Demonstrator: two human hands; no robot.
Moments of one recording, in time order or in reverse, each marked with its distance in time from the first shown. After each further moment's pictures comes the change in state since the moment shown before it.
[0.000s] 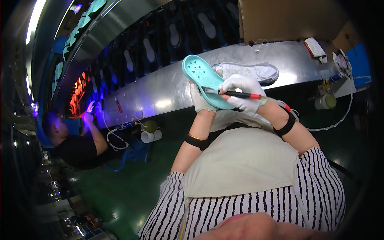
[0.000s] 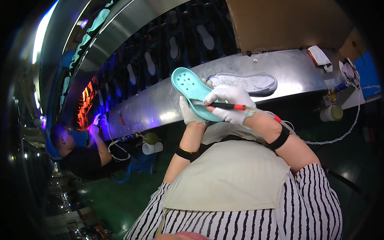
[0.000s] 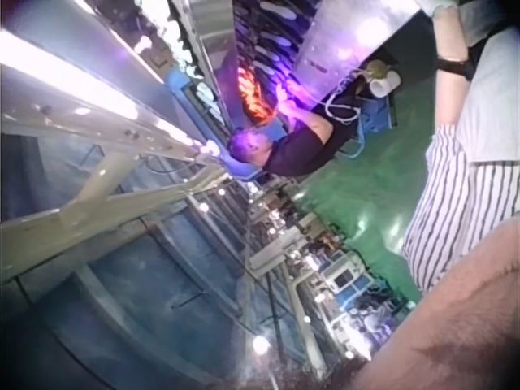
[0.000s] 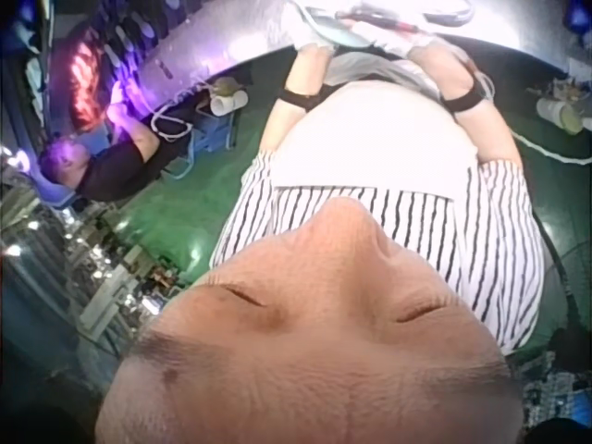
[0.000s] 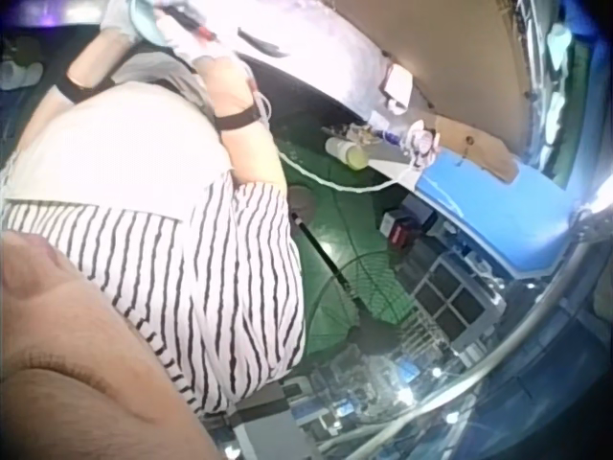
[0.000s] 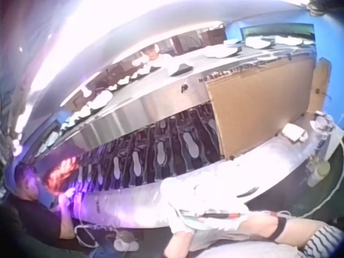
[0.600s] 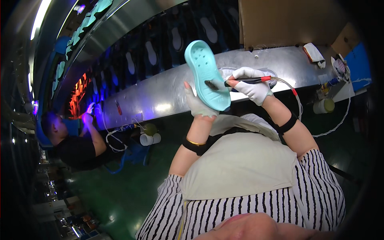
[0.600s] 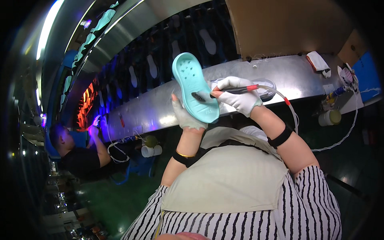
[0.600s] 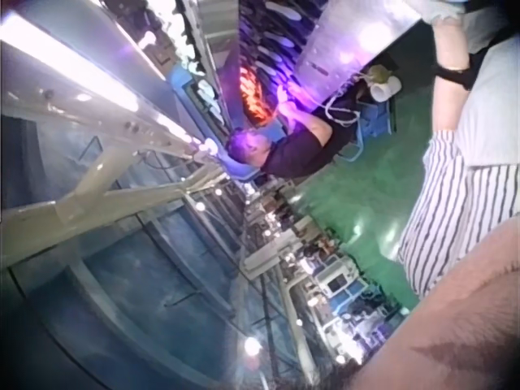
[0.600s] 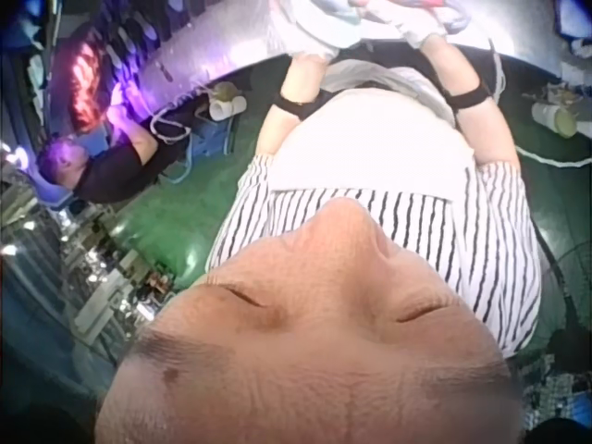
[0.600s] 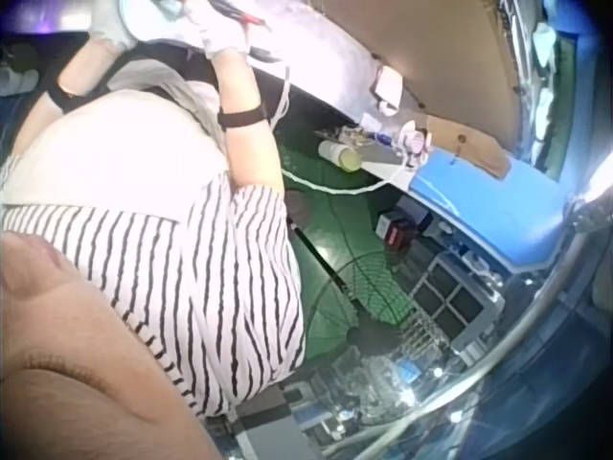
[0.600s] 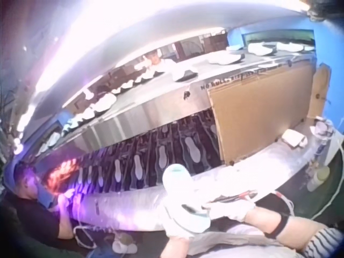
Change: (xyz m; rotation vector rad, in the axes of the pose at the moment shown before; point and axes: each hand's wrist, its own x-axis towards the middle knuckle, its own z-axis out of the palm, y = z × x) left_hand -0.023 0.005 0.035 -0.057 -0.100 -0.129; right_hand 0.001 0.011 -0.015 0.549 0.203 0.395
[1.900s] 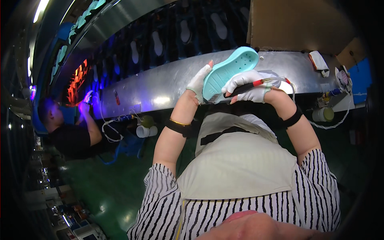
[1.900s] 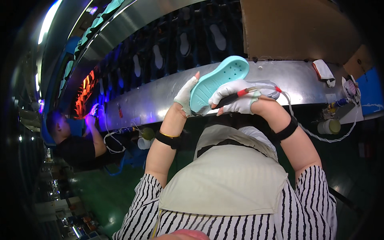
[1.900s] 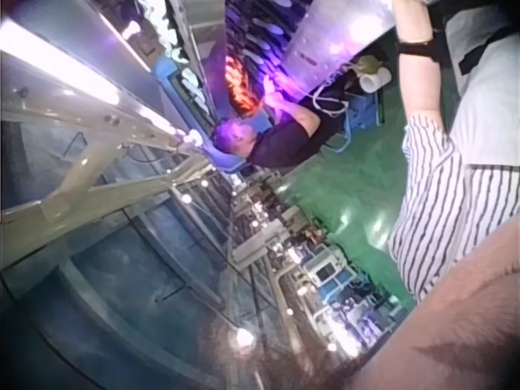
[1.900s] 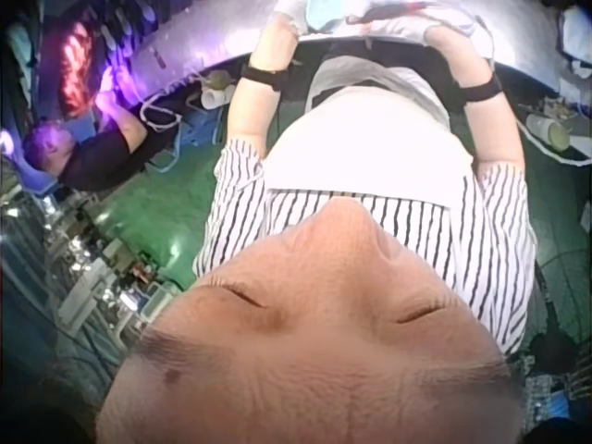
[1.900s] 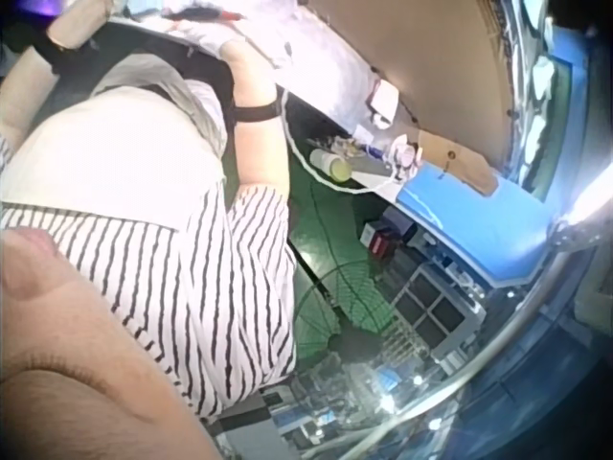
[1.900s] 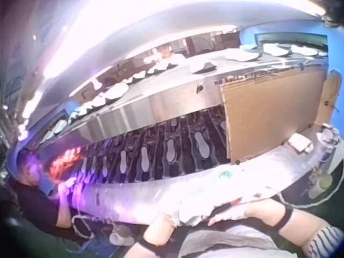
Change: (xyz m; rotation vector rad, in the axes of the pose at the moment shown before) left_hand 0.043 0.053 -0.013 0.523 -0.059 -0.568; right_hand 0.019 -0.022 -0.004 -0.329 -0.560 0.072
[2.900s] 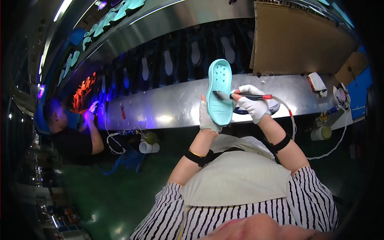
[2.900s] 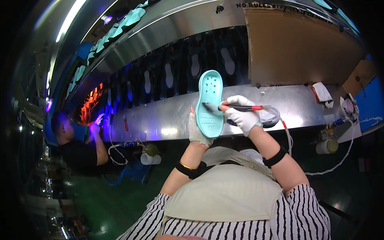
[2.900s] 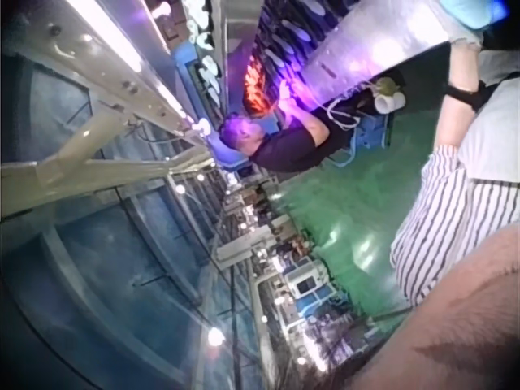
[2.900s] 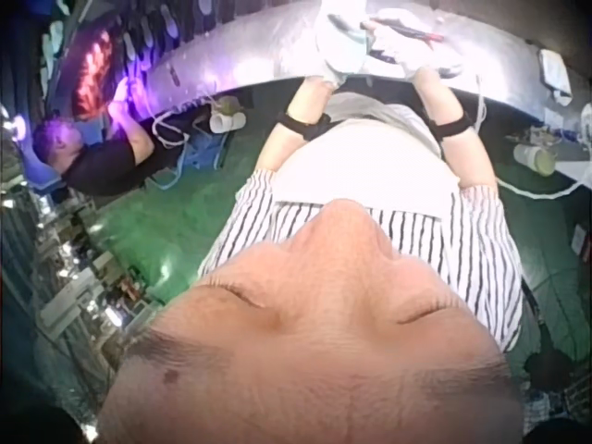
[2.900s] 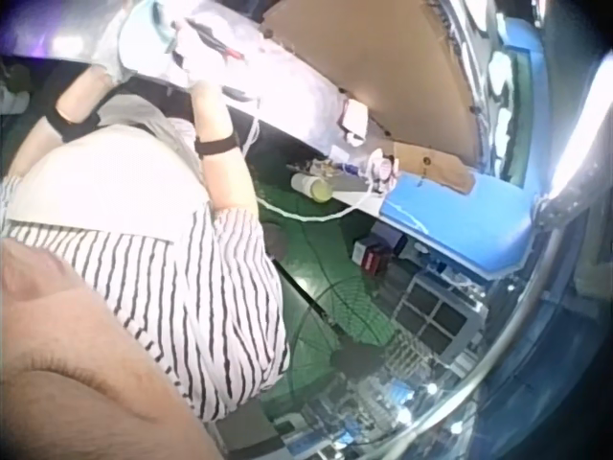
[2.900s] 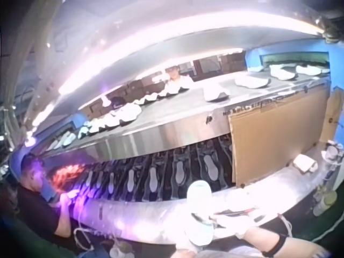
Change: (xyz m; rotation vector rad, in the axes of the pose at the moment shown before) left_hand 0.005 -0.050 0.027 -0.404 0.187 0.555; right_hand 0.011 0.017 0.021 0.341 0.646 -0.016
